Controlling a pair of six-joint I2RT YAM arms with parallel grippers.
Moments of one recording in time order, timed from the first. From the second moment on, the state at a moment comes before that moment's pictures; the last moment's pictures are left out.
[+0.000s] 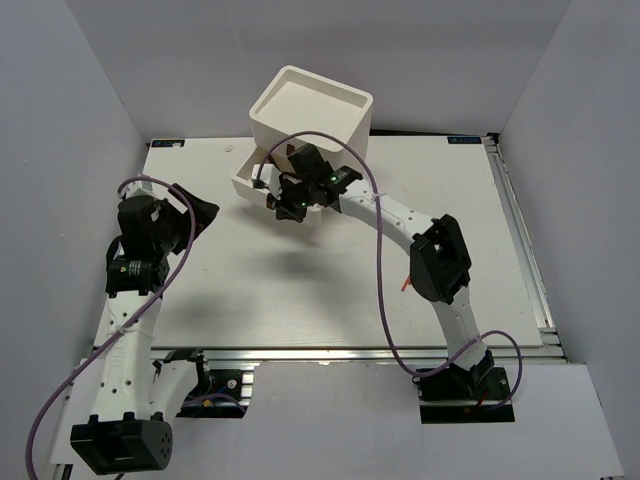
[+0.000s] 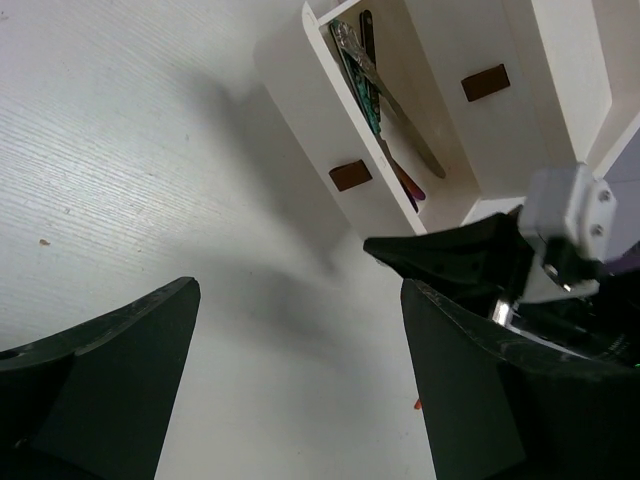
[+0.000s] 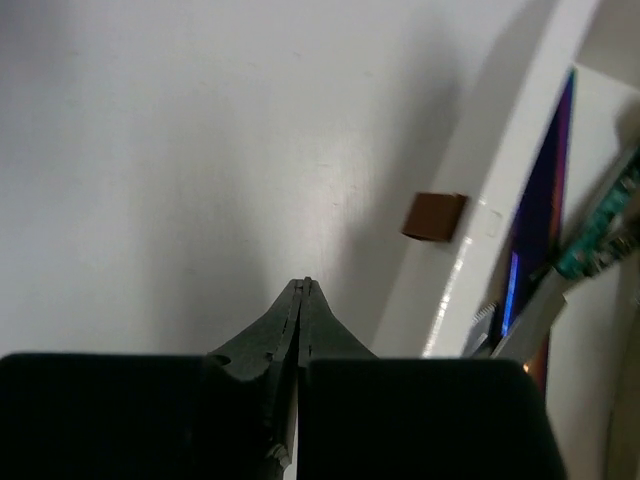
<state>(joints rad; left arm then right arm) 0.07 0.87 0.96 -0.54 0.16 -0.71 0.80 2.15 1.98 -0.59 -0.53 -0.56</state>
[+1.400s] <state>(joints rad) 0.07 1.09 0.78 -0.26 0.38 -0.82 0.60 2.02 2.11 -0.28 -0.56 -0.46</state>
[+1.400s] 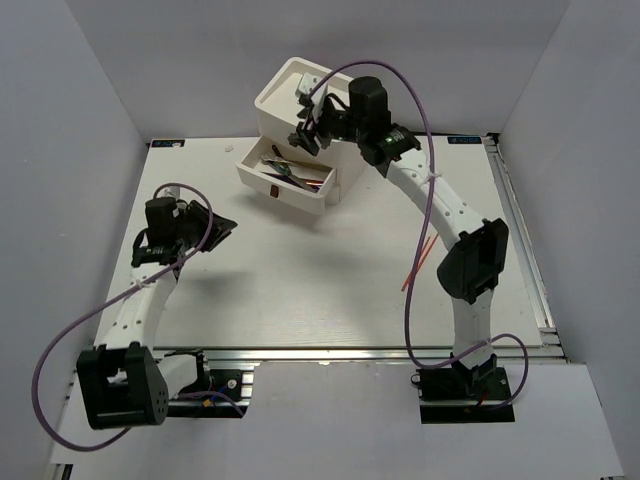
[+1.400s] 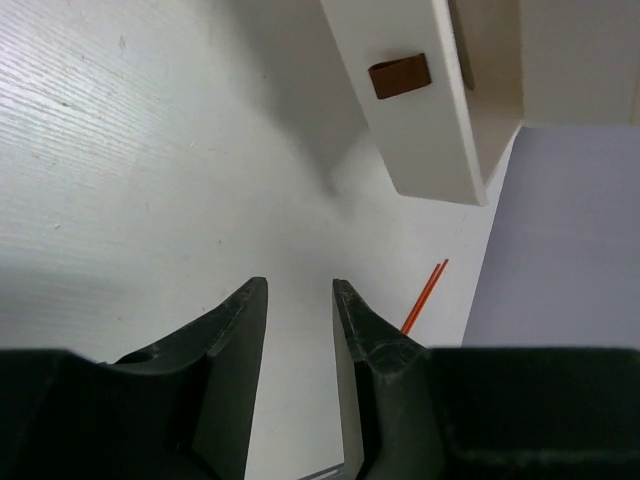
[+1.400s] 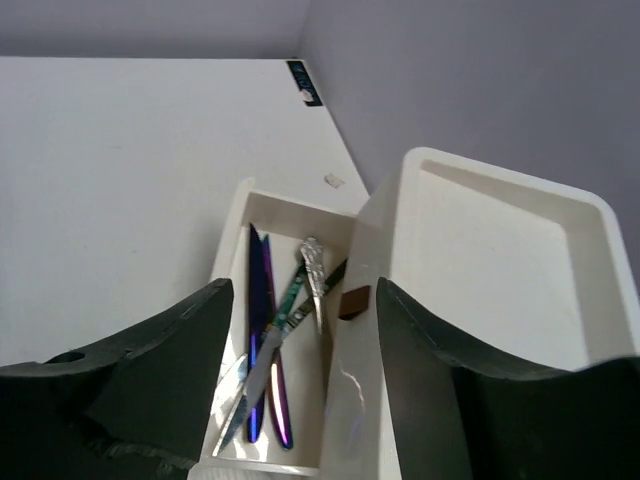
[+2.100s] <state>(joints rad) -0.11 1.71 1.00 0.08 0.48 -0.88 0.50 2.19 2.16 -0.32 -0.50 -0.55</state>
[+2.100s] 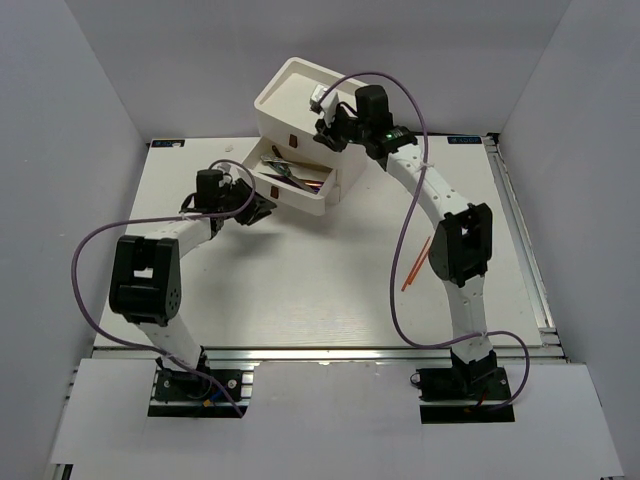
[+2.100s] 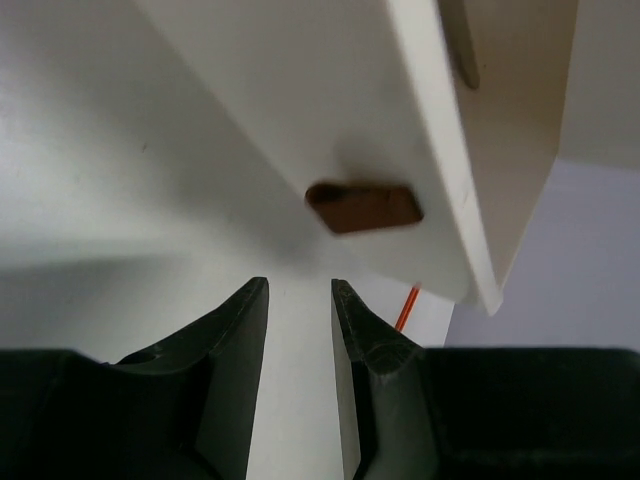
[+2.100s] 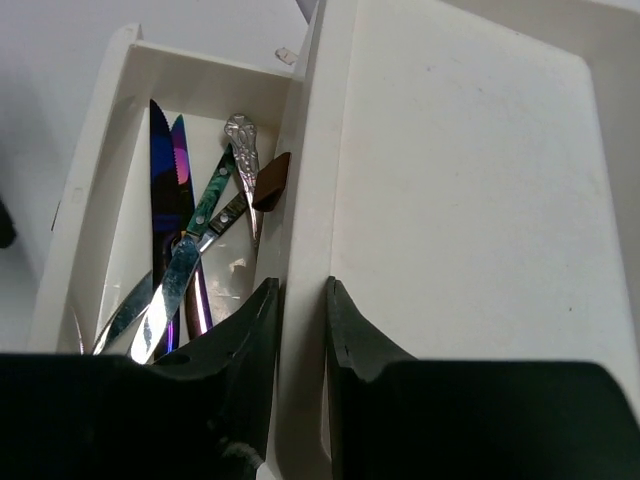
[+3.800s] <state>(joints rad) -0.19 1.90 1.26 0.09 0.38 -0.71 0.42 2.20 2.22 -0.42 -0.64 -0.36</state>
